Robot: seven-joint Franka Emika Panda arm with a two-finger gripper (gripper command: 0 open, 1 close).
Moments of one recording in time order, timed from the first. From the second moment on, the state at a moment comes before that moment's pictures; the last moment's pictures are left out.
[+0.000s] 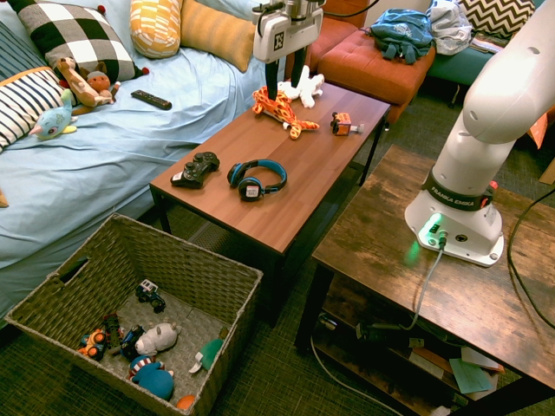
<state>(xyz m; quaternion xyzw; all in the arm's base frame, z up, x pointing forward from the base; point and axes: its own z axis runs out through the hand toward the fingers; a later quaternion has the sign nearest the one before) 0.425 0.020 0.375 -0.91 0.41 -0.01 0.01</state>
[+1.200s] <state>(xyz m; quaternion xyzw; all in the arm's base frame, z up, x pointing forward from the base) 0.399 -0.360 0.200 -0.74 0.66 0.13 0.10</state>
